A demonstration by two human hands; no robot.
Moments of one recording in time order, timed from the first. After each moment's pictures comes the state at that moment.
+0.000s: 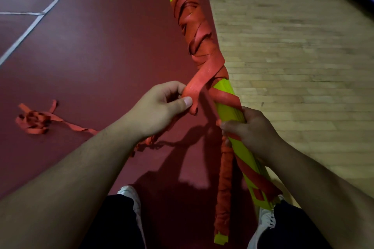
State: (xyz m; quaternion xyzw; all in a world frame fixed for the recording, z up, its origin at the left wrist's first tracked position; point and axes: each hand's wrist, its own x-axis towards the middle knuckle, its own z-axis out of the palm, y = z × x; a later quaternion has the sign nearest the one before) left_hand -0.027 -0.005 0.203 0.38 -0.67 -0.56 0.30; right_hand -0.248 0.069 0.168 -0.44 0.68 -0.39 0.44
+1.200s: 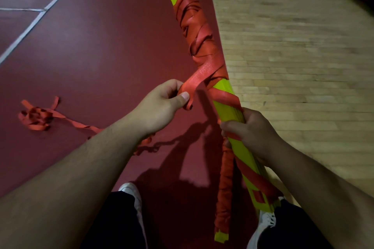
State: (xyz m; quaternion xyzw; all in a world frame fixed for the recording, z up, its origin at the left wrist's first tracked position) left_hand -0.027 -0.006 0.197 0.44 -0.68 -0.51 0.28; right_hand -0.242 0.070 0.168 -0.43 0.67 -0.38 0.47
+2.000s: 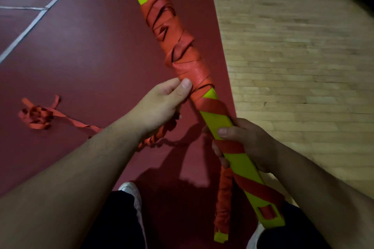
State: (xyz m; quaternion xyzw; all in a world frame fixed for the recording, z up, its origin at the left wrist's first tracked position) left_hand -0.029 -0.009 0.189 0.41 -0.62 -0.59 0.33; right_hand -0.232 0.084 0.184 -0.41 0.53 -0.34 0.67
